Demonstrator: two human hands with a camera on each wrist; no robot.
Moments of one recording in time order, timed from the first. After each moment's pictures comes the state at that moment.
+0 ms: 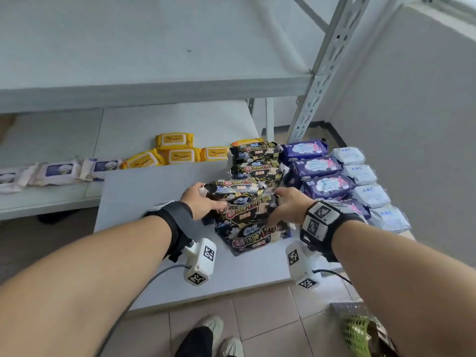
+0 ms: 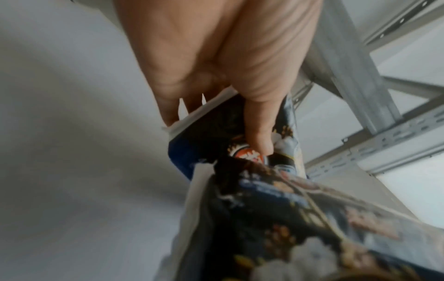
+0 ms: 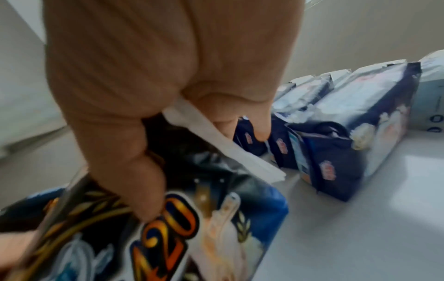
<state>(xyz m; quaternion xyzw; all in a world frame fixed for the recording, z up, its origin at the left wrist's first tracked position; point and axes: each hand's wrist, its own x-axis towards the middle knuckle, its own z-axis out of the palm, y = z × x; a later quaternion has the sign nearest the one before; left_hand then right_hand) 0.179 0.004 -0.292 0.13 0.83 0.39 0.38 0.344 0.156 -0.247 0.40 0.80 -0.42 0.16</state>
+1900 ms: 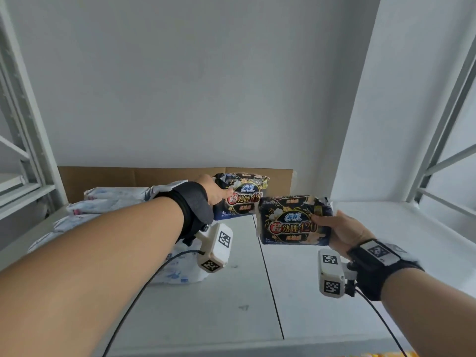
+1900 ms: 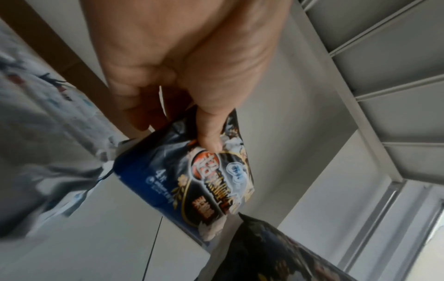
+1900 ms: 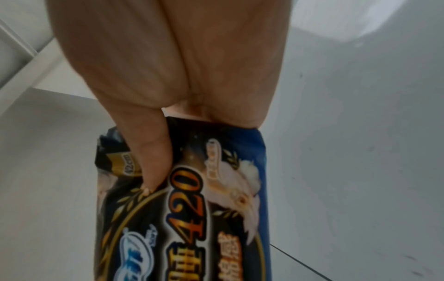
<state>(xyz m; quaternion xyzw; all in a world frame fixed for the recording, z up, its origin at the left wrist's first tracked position) -0.419 -0.242 0.056 0.23 0.87 0.41 0.13 -0.212 -0.048 0.001 0.26 0.57 -0.75 -0.22</state>
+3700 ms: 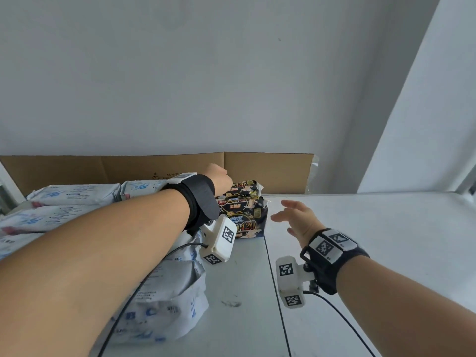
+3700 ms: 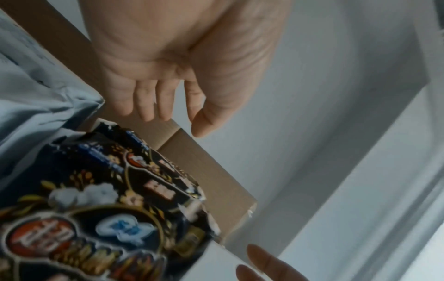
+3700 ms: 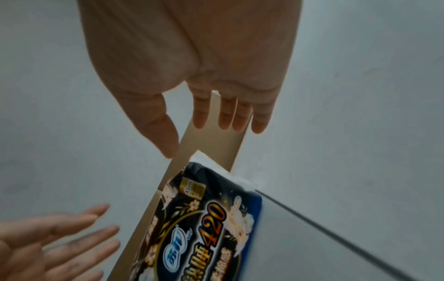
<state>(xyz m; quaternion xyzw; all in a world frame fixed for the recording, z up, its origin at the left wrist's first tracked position) -0.525 -0.134 0.023 0.23 0.90 0.35 0.15 -0.389 0.001 -0.058 0.35 0.65 -0.65 -0.16</state>
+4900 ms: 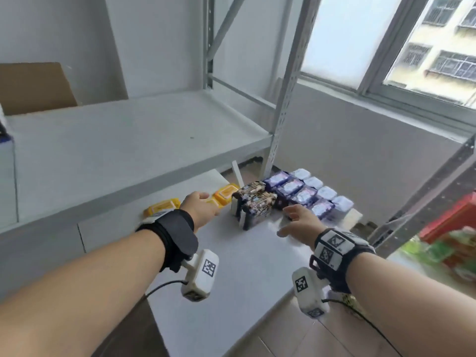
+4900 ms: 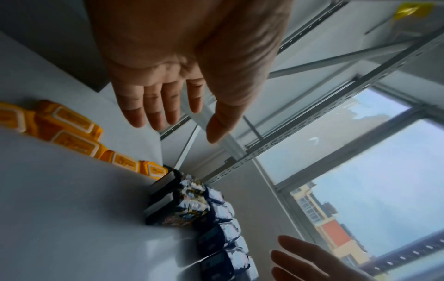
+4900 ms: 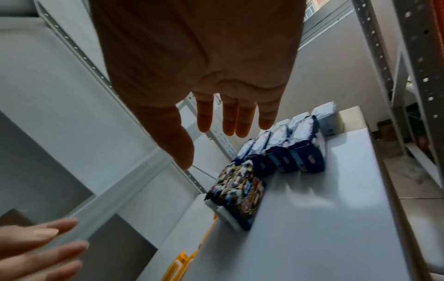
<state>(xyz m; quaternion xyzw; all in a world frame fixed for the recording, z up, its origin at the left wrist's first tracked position) 0.063 -0.080 -0.145 0.34 0.76 0.39 0.40 0.306 -0.028 -0.137 0.64 0.64 -0.41 -0.14</state>
